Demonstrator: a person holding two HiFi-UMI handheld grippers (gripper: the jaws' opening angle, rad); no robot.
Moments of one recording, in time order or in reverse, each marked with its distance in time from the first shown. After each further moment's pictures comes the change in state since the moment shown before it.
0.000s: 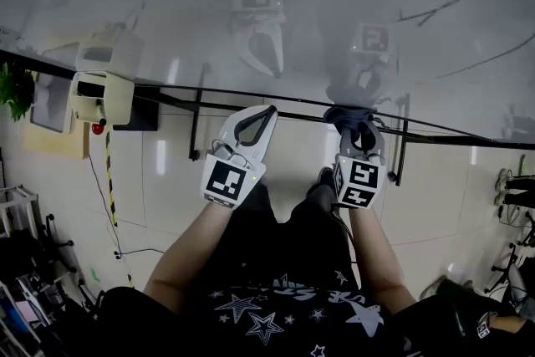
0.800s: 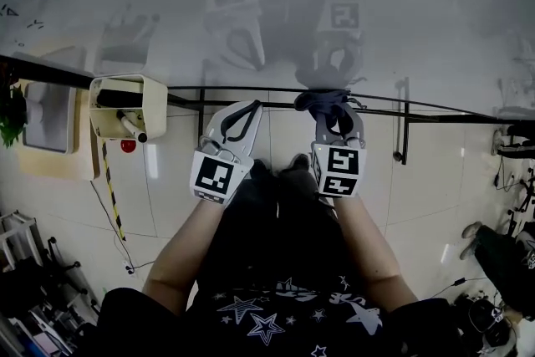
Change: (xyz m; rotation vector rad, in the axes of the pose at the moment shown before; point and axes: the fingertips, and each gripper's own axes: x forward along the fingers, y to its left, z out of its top) left arm -0.074 0.102 -0.041 -0.082 0.011 -0.035; right arm 0.027 0.158 0.043 -0.028 0.021 0.026
